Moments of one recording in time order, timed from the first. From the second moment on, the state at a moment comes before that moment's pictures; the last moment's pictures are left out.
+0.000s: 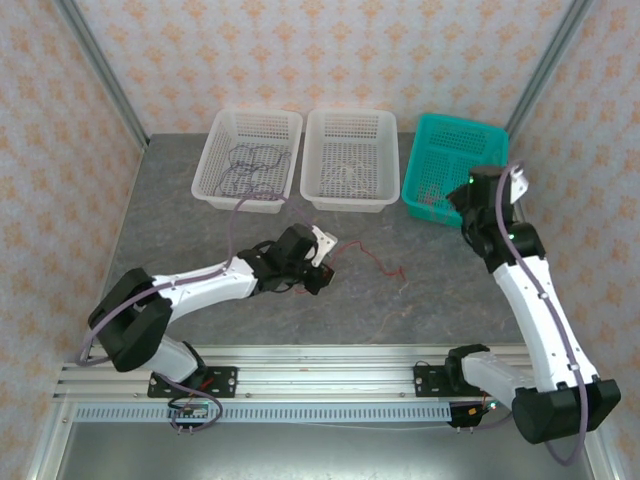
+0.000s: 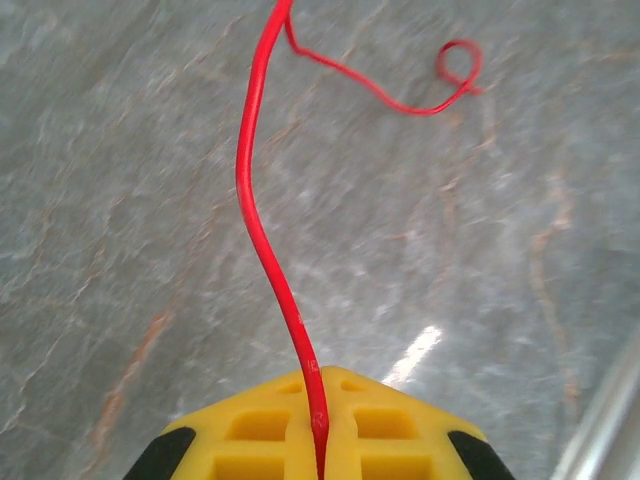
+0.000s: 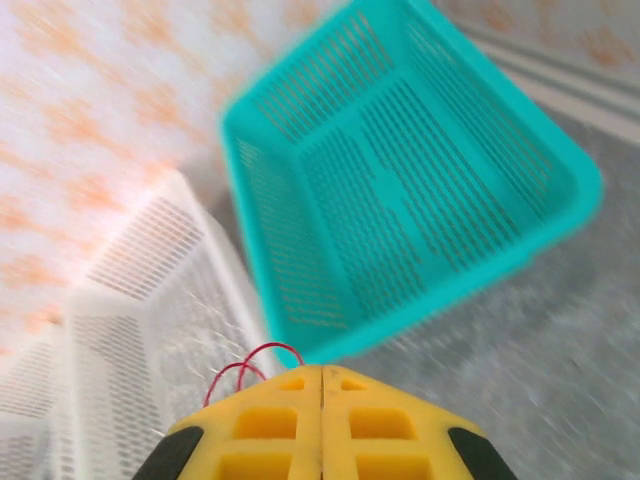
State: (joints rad) left arm -0.76 1.47 0.85 -0.19 0.22 -0.25; right arm 0.17 1.05 1.21 -0.71 0.34 0.89
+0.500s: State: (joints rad) left arm -0.76 1.36 1.18 -0.30 0.15 -0.33; right arm 0.08 1.61 1.48 -0.59 0.47 0.79
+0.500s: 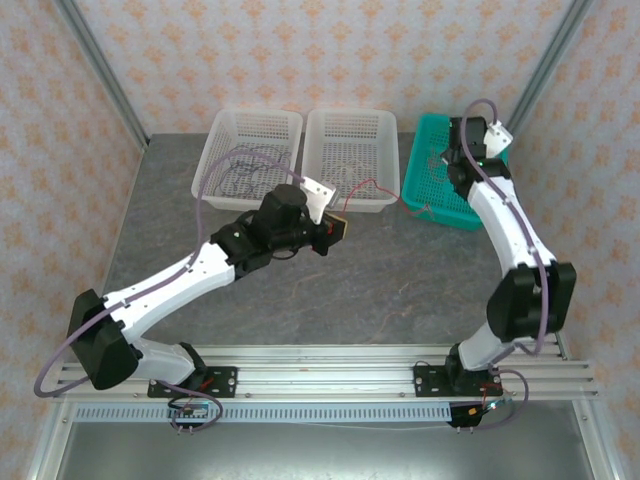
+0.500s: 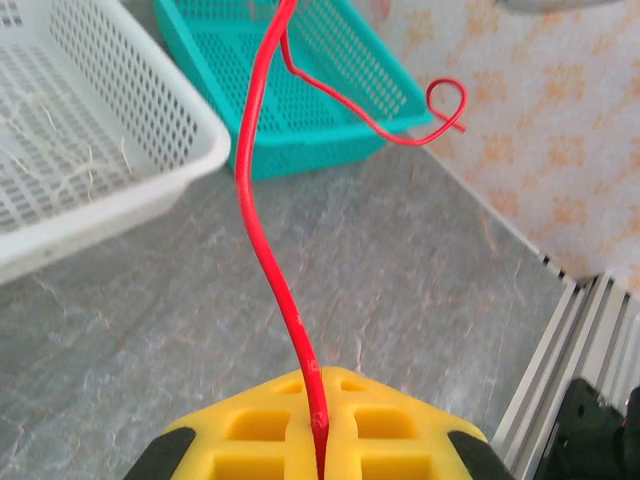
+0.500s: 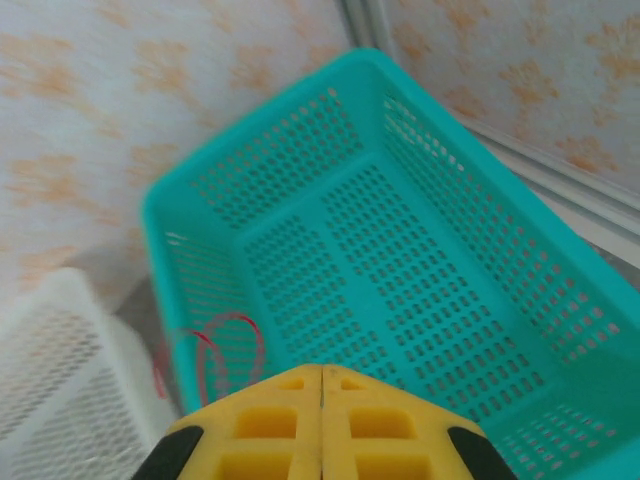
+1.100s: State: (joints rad) left arm -0.76 1.75 1.71 -0.35 -0.01 -0.46; right arm 0.02 1.21 1.30 -0.62 0.36 0.88
